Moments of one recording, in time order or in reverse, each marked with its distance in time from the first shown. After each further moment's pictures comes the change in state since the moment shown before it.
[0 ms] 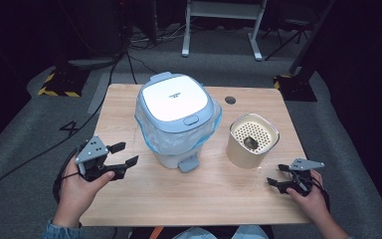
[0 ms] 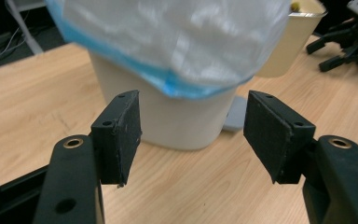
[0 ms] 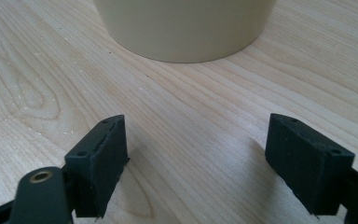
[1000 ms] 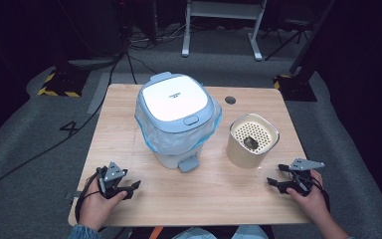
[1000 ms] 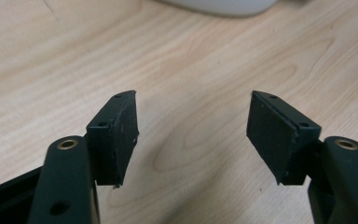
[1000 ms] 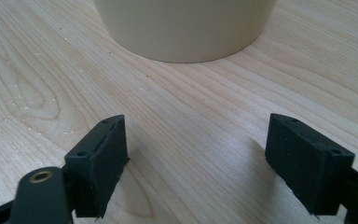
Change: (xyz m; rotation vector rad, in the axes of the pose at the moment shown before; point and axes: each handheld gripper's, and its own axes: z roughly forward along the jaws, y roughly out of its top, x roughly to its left) left arm 0.001 -0.100 0.061 0.291 0.091 -0.059; right arm 0.000 0.000 0.000 0.000 0.000 -0.001
